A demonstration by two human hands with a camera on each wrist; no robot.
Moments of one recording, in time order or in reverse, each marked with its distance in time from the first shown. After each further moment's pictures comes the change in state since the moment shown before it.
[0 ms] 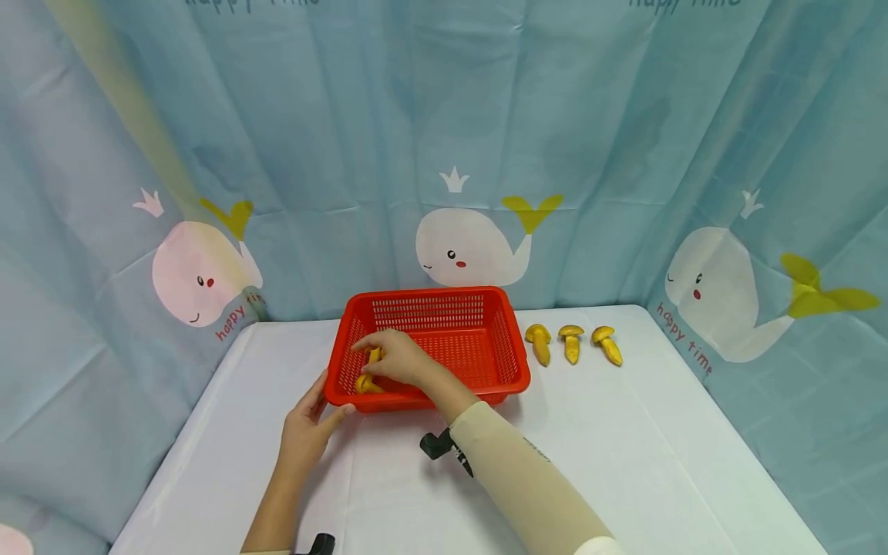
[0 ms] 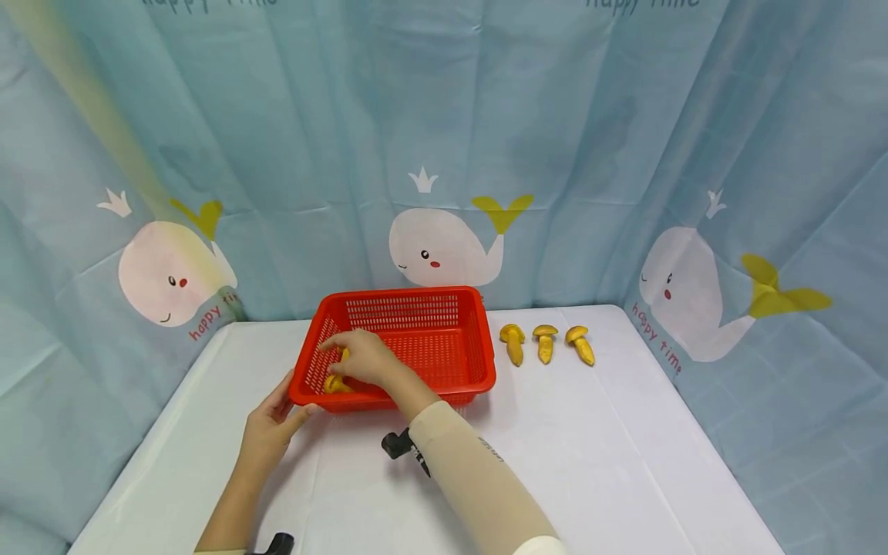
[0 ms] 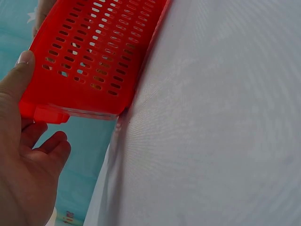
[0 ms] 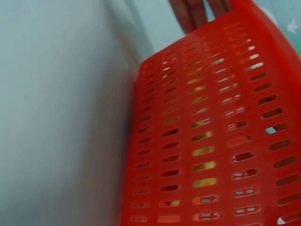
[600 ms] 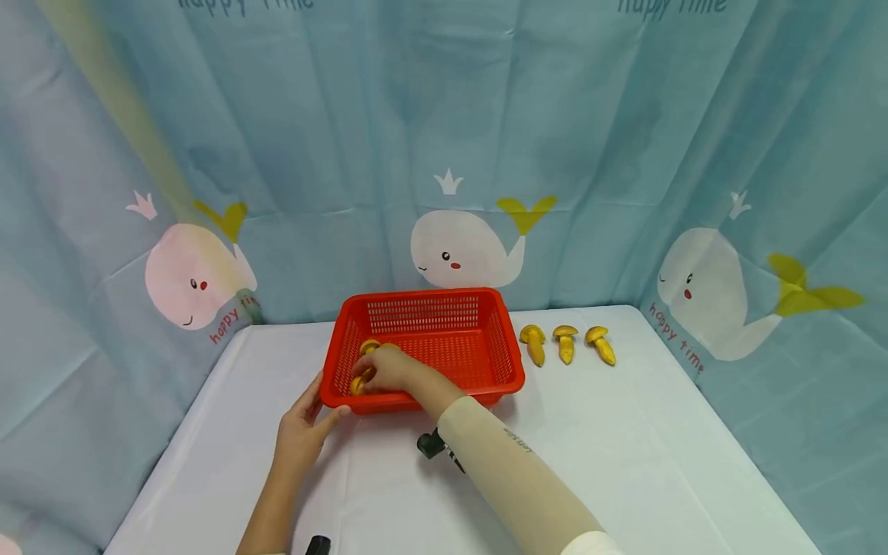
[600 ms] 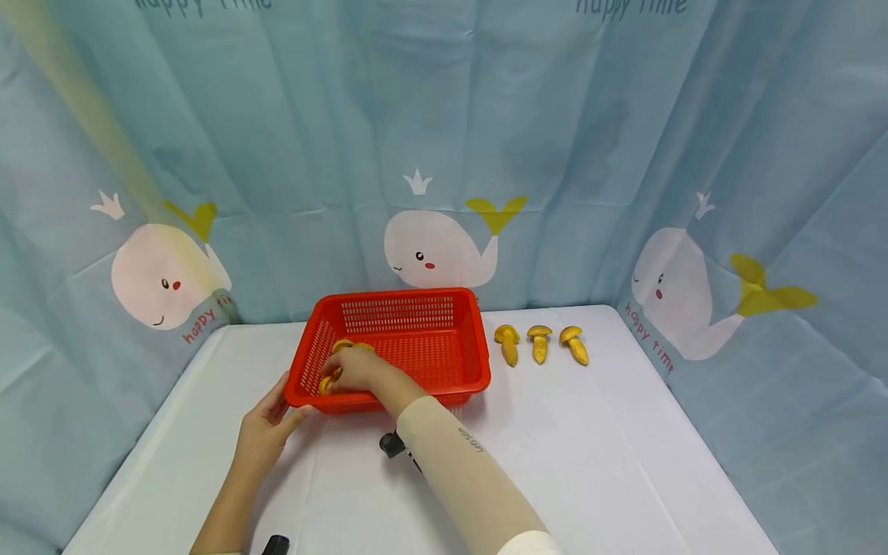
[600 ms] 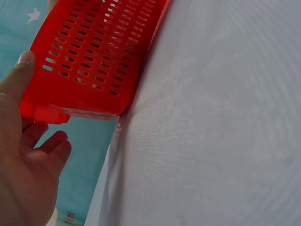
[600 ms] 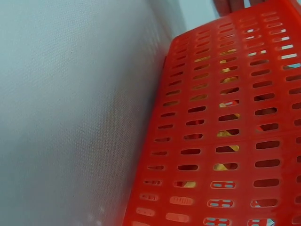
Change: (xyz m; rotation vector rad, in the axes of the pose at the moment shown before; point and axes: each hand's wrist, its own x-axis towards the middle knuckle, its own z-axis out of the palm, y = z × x) left_hand 0.001 -0.004 -0.001 -0.043 -0.017 0.048; right_hand 0.009 0.013 0.014 -0.208 -0.209 0.071
